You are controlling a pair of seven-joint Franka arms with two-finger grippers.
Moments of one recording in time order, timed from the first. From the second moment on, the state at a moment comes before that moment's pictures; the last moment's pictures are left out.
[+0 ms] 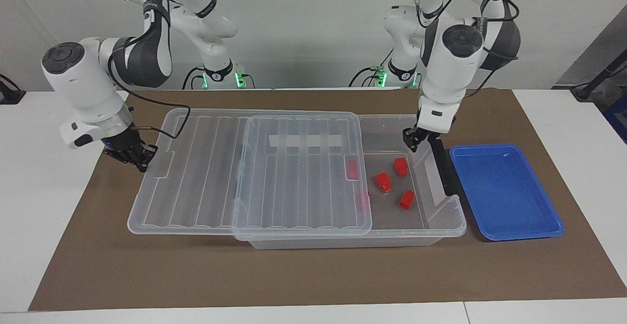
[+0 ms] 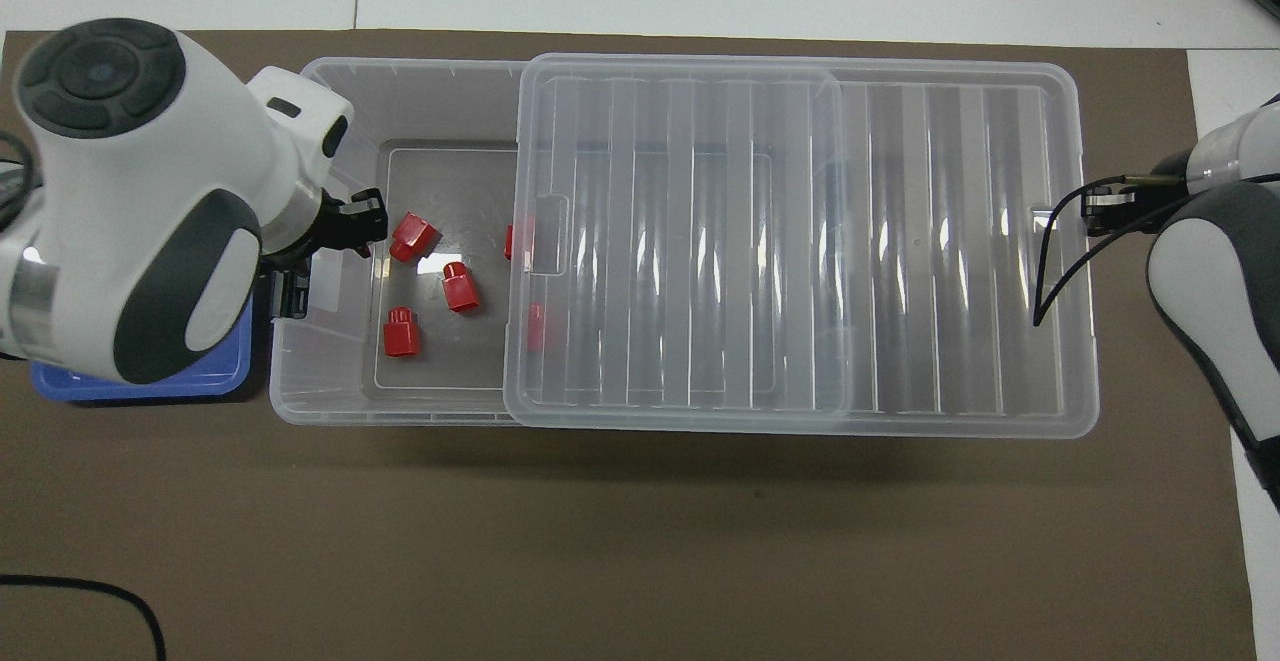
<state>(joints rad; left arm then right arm) -0.30 0.14 0.01 -1.64 0.09 1.73 -0.59 -0.18 0.17 0.10 -1.74 -0.03 1.98 0.02</state>
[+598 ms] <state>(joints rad) -0.04 -0.01 0.02 -1.61 0.08 1.62 -0.13 -0.05 0.17 0.10 -1.75 -0.03 1.94 -0.05</state>
